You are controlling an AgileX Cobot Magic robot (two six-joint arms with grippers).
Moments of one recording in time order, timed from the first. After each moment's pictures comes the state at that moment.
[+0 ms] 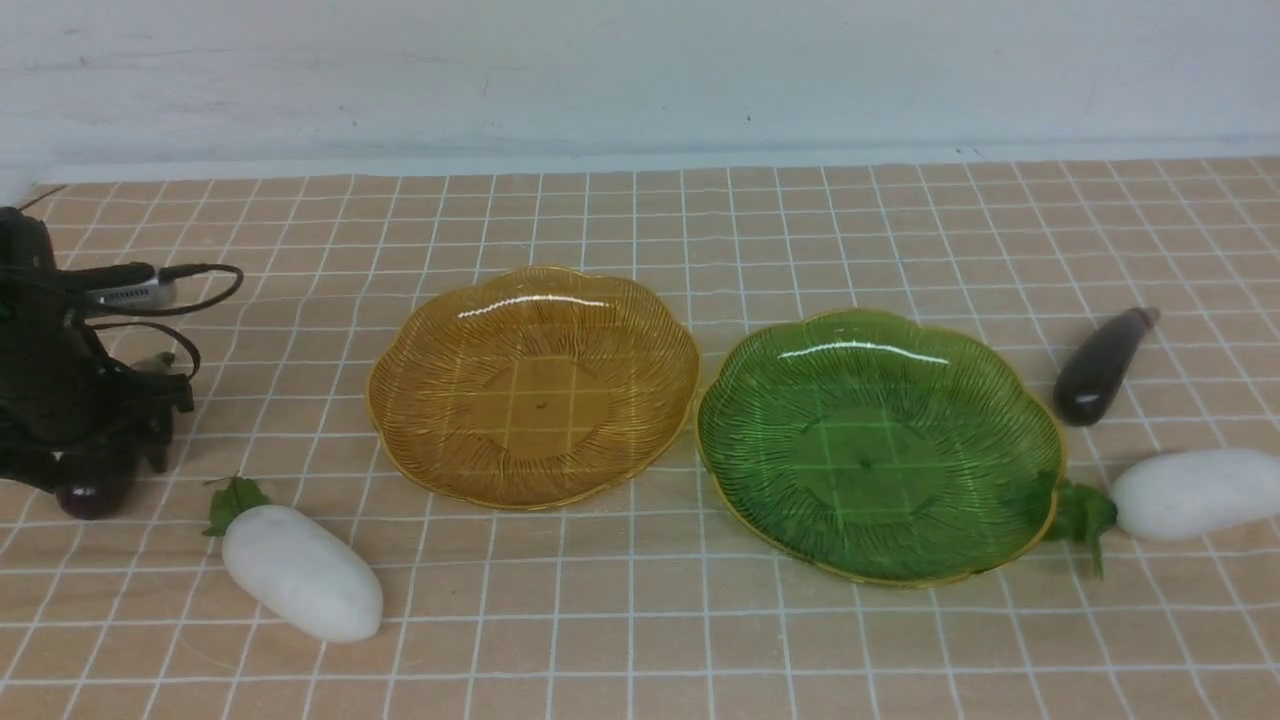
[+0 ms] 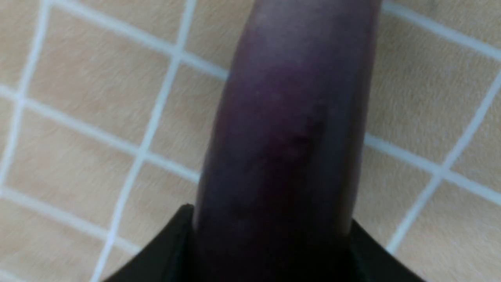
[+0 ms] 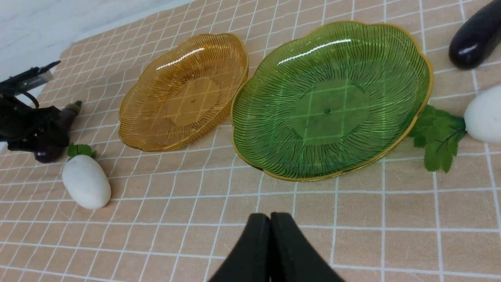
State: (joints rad) right arm 0.04 0.37 -0.59 0.52 0.98 -0.03; left arm 0.25 2.08 -1.49 0.12 0.86 -0.27
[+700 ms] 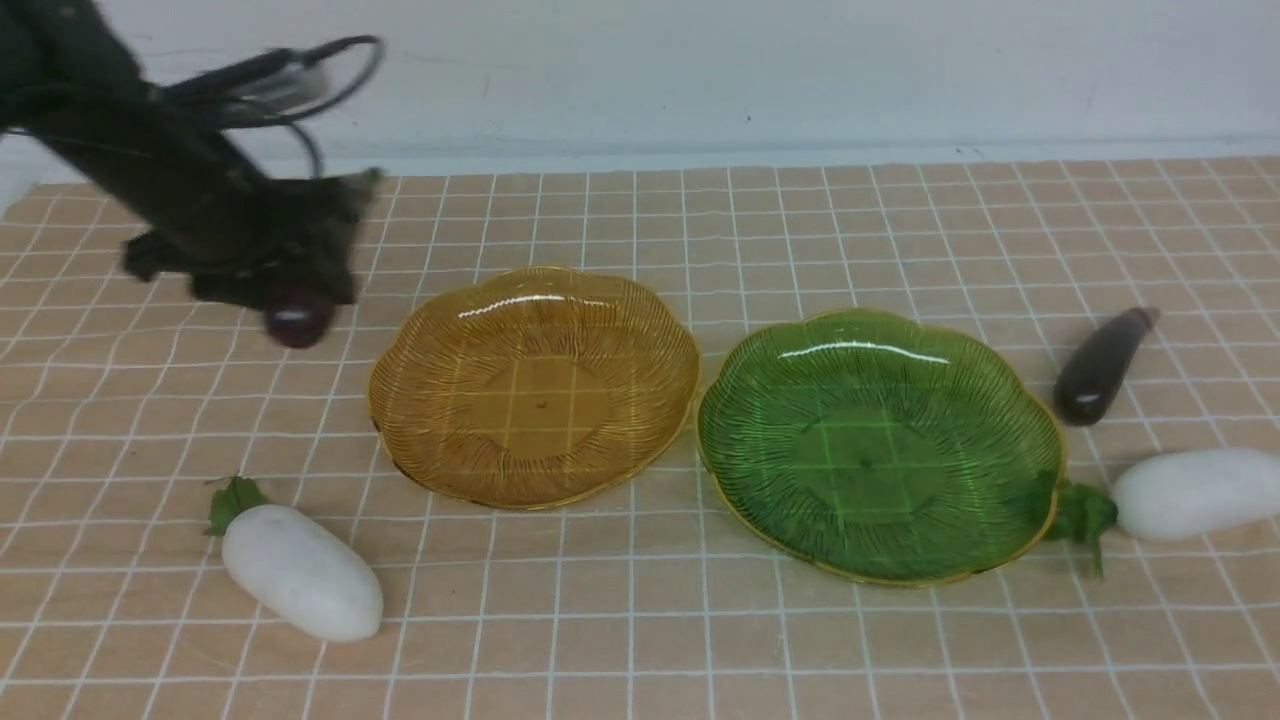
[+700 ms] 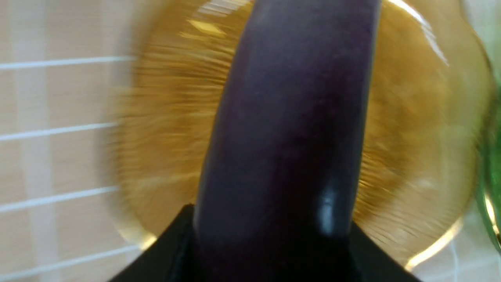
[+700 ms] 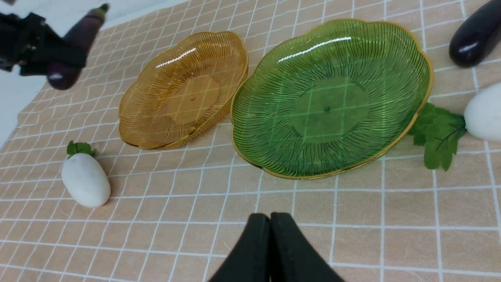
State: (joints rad) right arm 0.04 0.37 -0.59 0.50 0.97 -0.03; left arm -0.05 1.97 -1.71 -0.38 1.05 0.11
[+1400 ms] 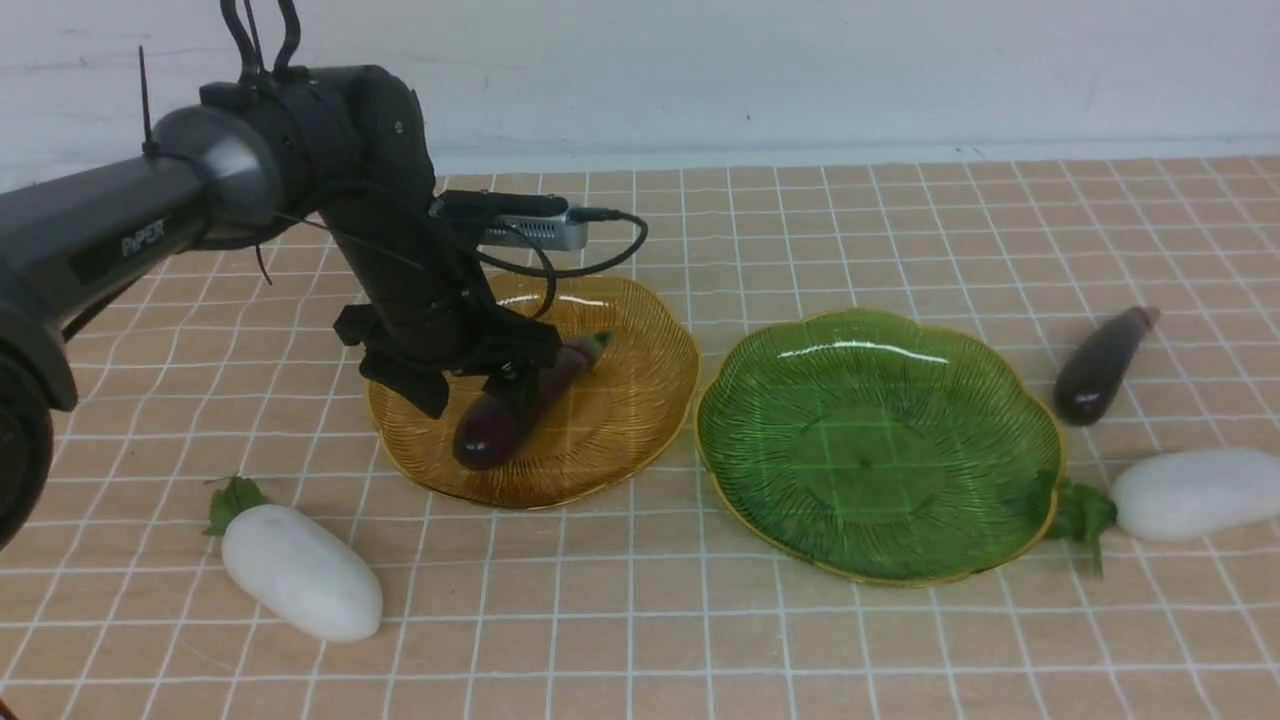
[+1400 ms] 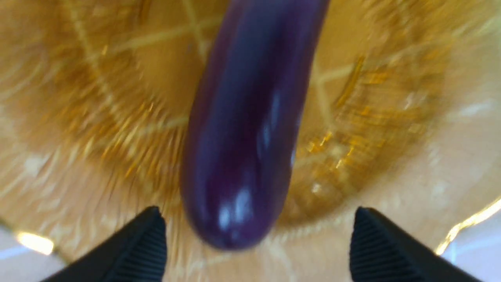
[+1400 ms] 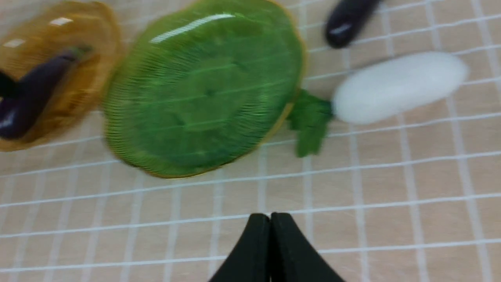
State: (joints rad) right arm 0.04 0.91 -0.93 0.04 1.08 0.17; left arm -0.26 2.07 -1.71 -0.18 1.11 0.05
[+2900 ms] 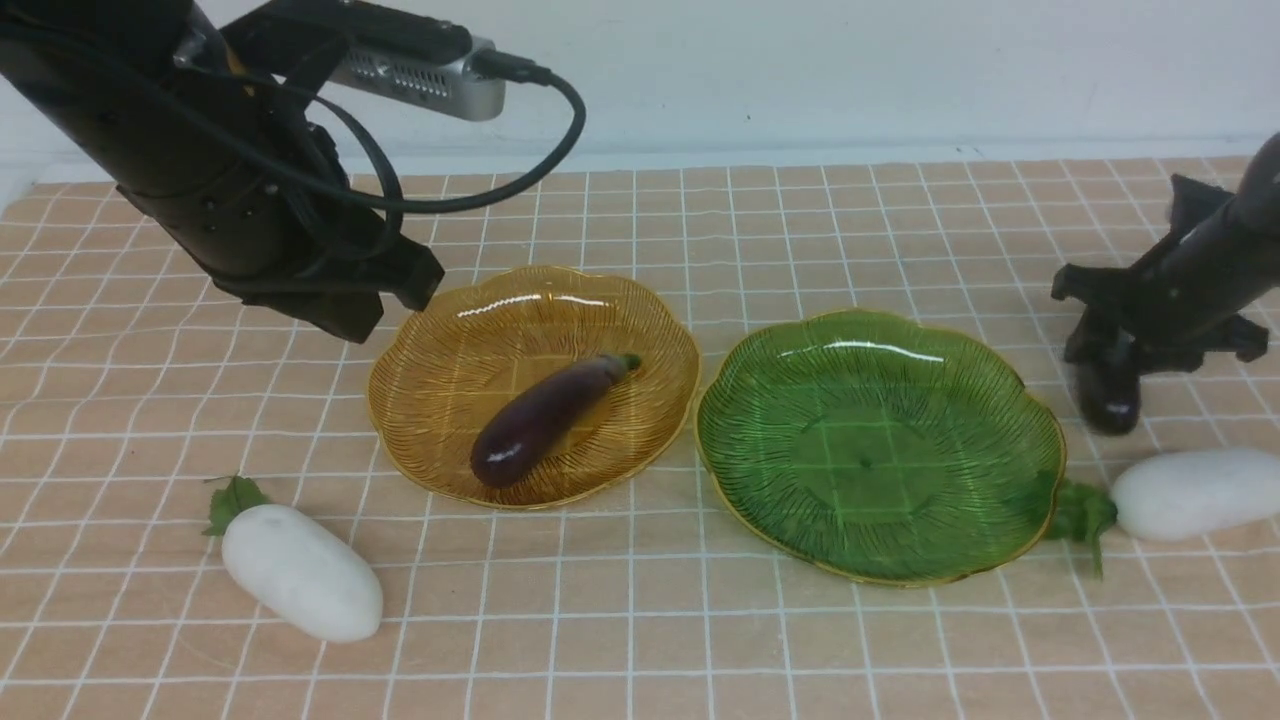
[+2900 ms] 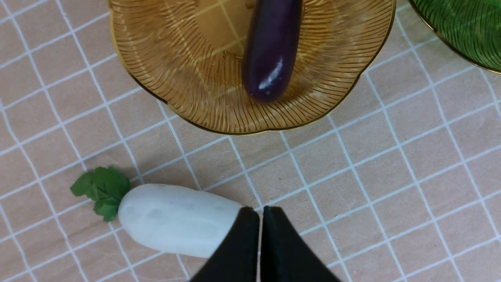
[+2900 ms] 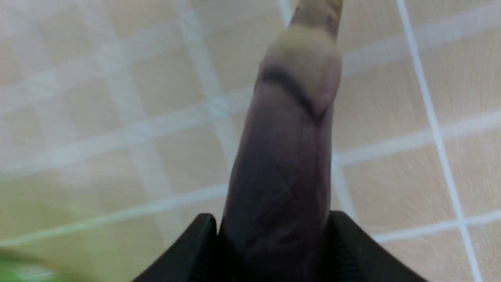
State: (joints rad) right arm -0.09 2.18 -1.73 0.22 0.90 0.09; left arm -0.33 1.53 -1.53 -0.05 1.25 0.09
